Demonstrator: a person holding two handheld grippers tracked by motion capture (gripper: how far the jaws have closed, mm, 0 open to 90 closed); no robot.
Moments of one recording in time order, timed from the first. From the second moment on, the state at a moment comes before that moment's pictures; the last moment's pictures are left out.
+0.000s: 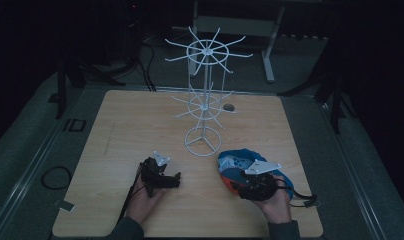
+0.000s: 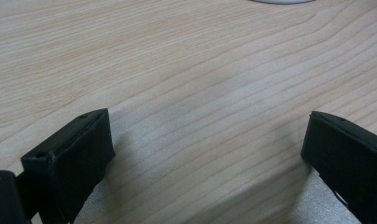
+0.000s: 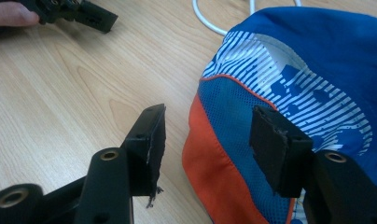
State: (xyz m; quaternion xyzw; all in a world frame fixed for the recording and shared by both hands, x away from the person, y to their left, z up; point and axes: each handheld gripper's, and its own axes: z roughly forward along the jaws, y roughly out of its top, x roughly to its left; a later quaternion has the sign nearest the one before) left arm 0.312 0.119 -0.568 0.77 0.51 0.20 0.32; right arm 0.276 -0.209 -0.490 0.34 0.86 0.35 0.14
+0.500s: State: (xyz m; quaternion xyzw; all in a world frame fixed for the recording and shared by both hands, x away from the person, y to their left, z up) left arm 0.312 0.119 -0.568 0.77 0.51 0.20 0.32; right arm 0.278 -0.209 -0.490 0.34 0.87 0.33 0.15
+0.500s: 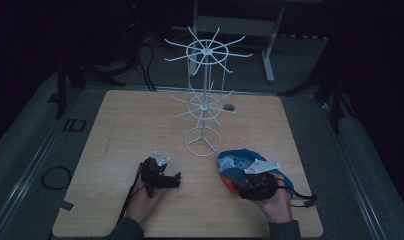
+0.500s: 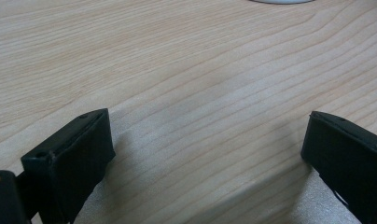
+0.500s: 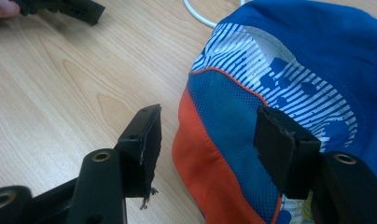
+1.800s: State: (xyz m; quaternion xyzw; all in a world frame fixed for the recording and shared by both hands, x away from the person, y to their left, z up) left arm 0.312 0.119 -0.568 0.77 0.51 0.20 0.31; right arm 0.321 -0.228 -0.428 0.34 0.87 0.33 0.11
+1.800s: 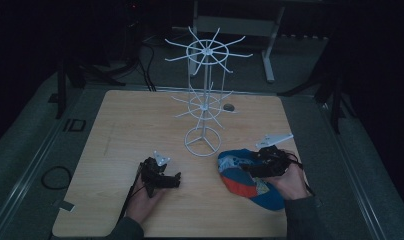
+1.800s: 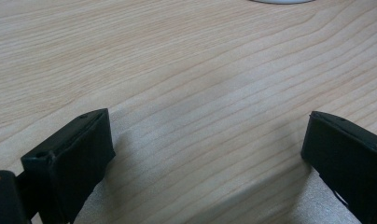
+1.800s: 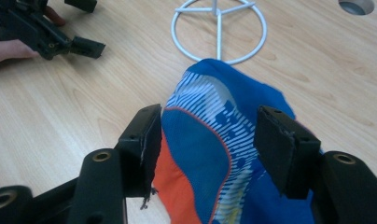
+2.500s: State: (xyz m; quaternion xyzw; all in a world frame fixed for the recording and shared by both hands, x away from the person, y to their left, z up) left arm 0.312 0.119 -0.568 0.77 0.51 0.20 0.32; right arm 0.351 -0.226 -0.412 0.33 0.89 0.28 0.12
